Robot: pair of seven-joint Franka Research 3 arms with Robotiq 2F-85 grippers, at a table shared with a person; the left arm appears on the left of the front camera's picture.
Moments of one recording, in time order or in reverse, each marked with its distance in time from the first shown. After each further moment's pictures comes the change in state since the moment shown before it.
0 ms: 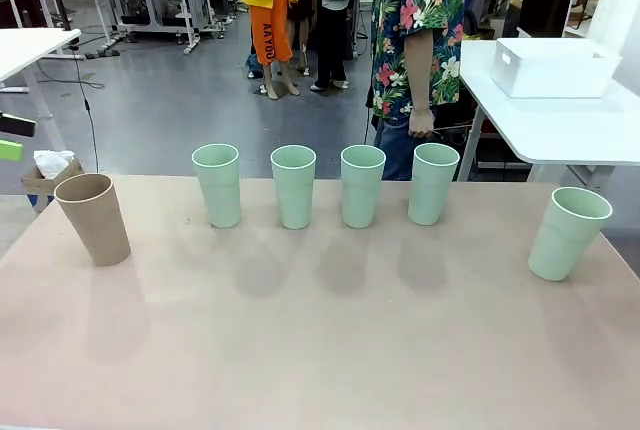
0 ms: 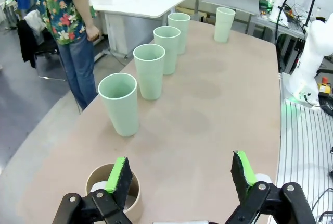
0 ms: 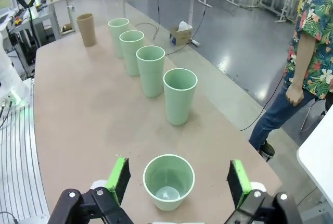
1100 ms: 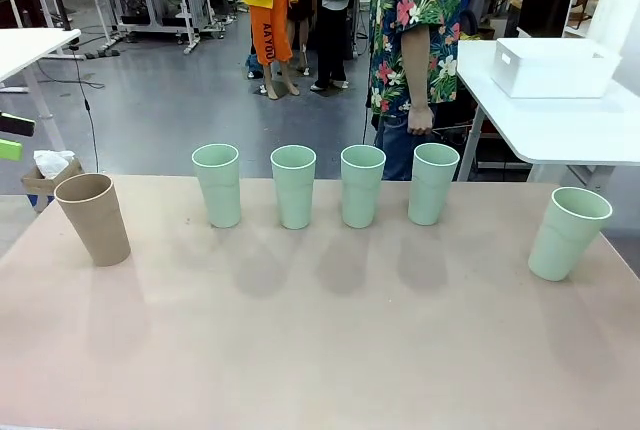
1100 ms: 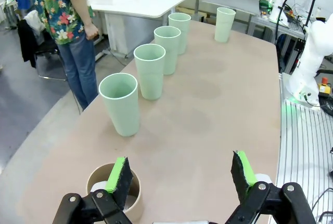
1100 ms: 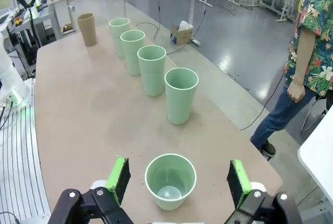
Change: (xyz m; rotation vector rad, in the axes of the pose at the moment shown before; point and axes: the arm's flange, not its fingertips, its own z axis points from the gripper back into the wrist) left arm 0.000 0.001 0.001 0.000 0.000 0.001; right arm 0.000 0.002 0.001 0.004 0.002 -0.004
